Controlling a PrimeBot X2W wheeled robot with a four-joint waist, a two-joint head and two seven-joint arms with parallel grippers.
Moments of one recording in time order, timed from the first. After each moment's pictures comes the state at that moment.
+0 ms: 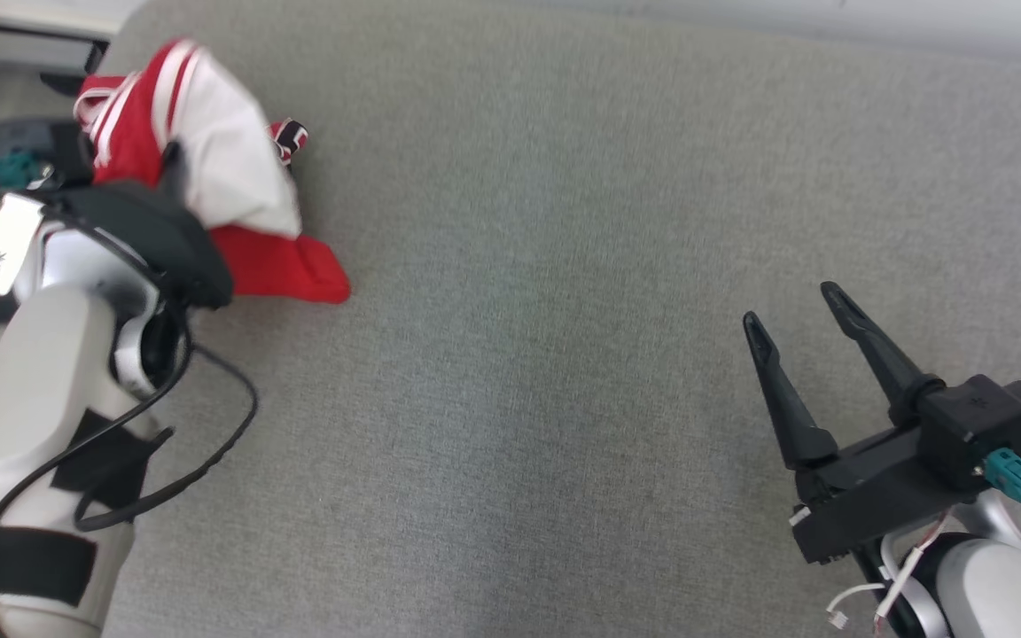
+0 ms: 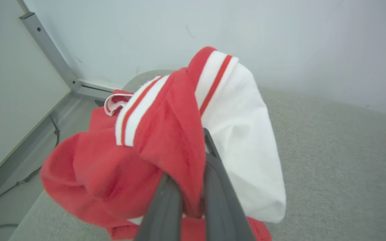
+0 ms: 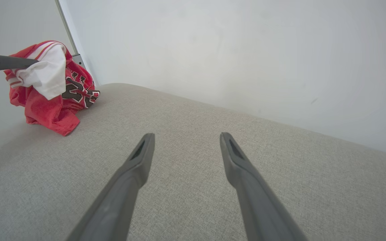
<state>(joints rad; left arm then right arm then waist) -0.90 0.22 -0.35 0.78 -0.46 0.05 0.11 -0.14 -0.25 0.17 -0.23 0.22 0.01 0.06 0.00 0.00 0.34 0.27</state>
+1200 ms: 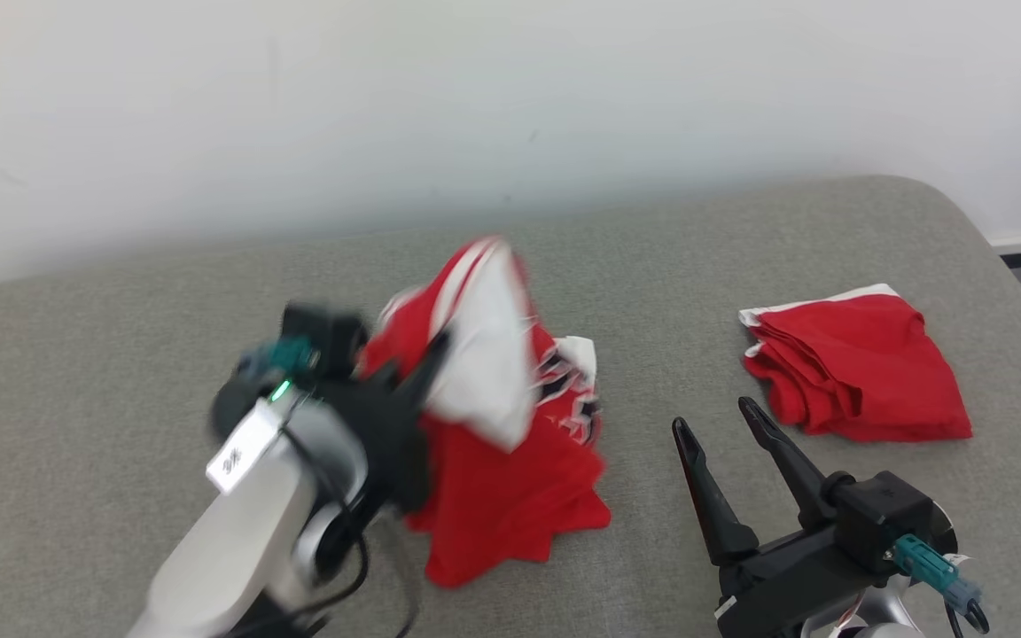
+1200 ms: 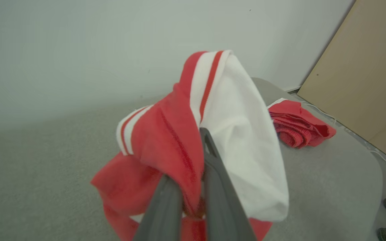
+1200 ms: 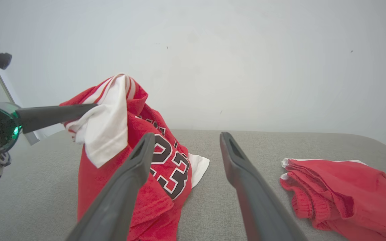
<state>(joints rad) -0.64 0.10 -0.60 0.49 -0.53 -0.11 0.10 -0.03 -0.12 0.25 -0.07 0.28 -0.01 -0.06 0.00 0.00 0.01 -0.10</state>
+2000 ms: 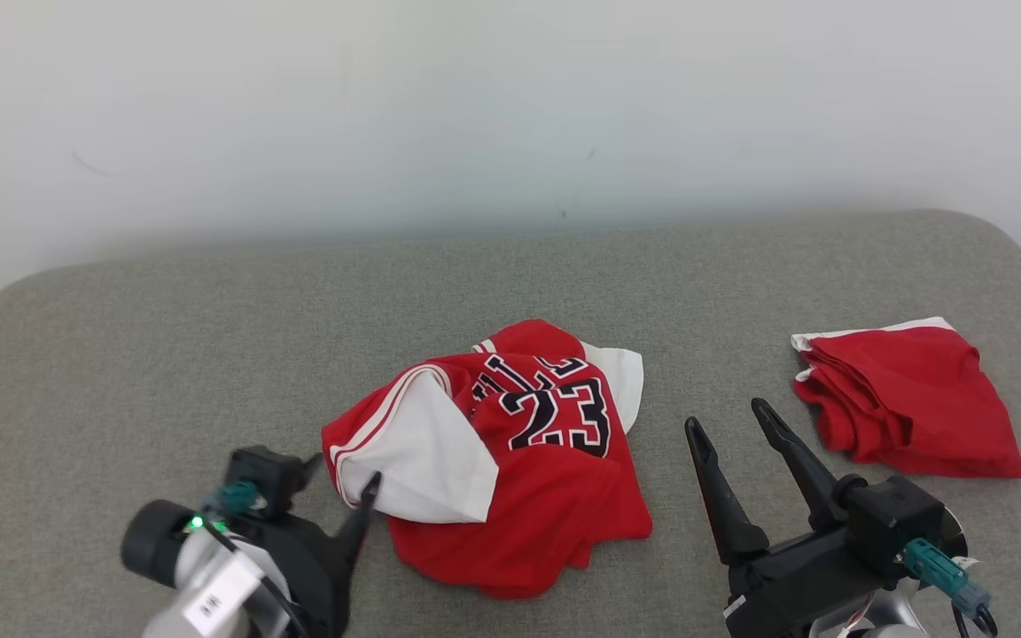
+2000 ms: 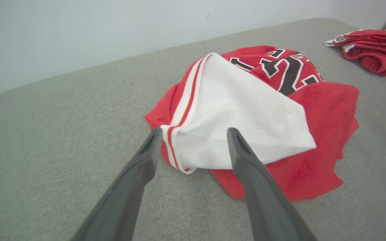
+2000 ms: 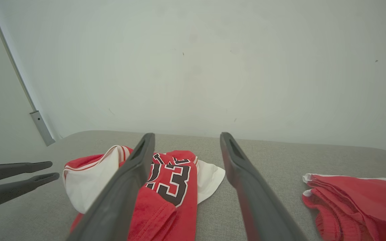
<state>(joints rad) -0.41 0.30 -0.64 0.49 -0.43 -0.04 0.06 -0.03 -0.12 0.24 -0.05 0.29 -0.01 -0.09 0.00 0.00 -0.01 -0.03</state>
